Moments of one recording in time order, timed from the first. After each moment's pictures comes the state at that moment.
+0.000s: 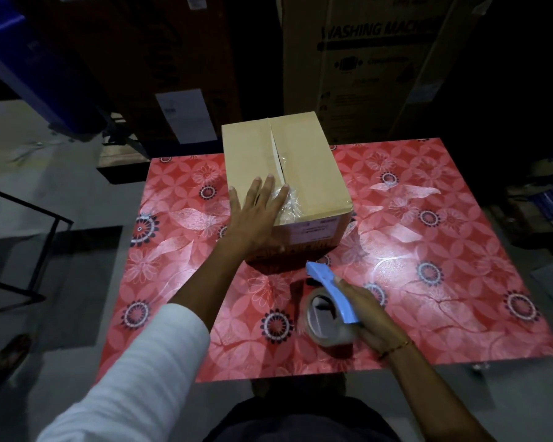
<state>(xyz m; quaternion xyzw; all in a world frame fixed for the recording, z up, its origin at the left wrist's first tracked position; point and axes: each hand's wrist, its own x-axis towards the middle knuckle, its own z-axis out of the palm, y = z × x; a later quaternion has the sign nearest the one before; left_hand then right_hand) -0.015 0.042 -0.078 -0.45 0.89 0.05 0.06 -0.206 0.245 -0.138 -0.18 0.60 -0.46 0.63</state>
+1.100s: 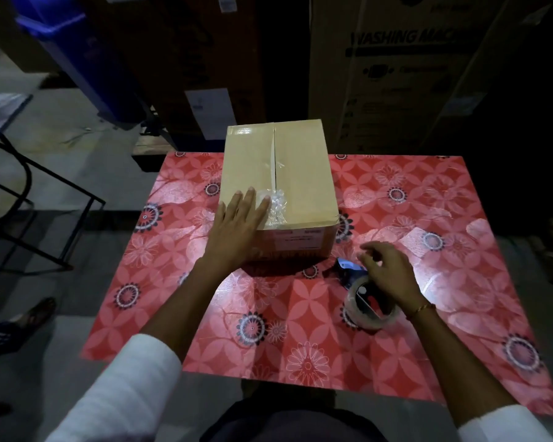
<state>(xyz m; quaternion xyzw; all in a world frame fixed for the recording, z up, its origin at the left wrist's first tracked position) -0.021 0.081 -0.072 -0.54 0.84 0.02 0.03 -0.330 0.173 -0.127 -0.56 0.73 -0.28 0.27</state>
